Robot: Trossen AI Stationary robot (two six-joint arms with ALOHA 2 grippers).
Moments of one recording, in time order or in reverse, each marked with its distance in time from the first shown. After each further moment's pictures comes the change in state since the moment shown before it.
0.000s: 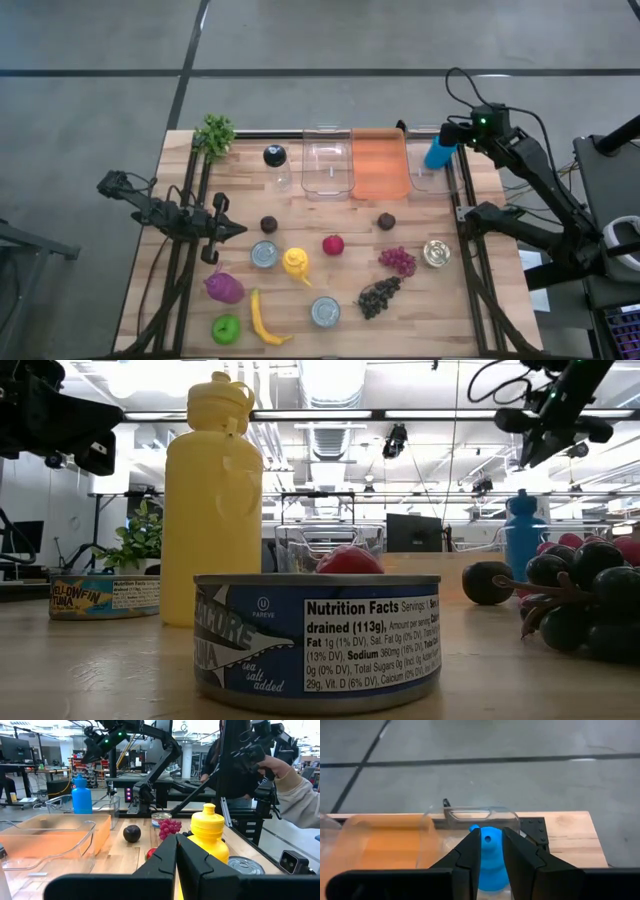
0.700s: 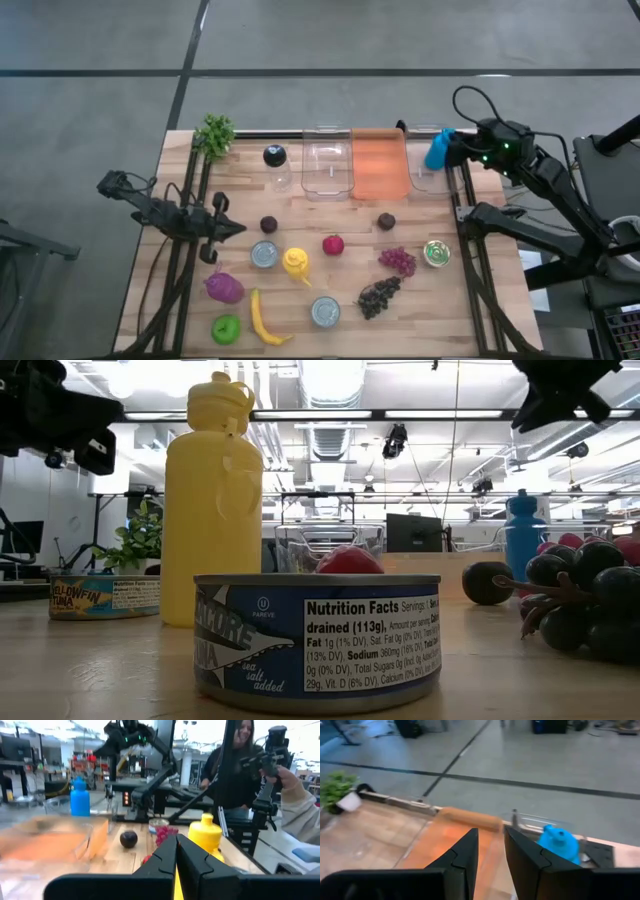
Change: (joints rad) left arm 0.000 0.000 0.000 0.049 -0.001 -0.028; right arm 0.283 -0.209 0.000 0.000 -0.079 -0.011
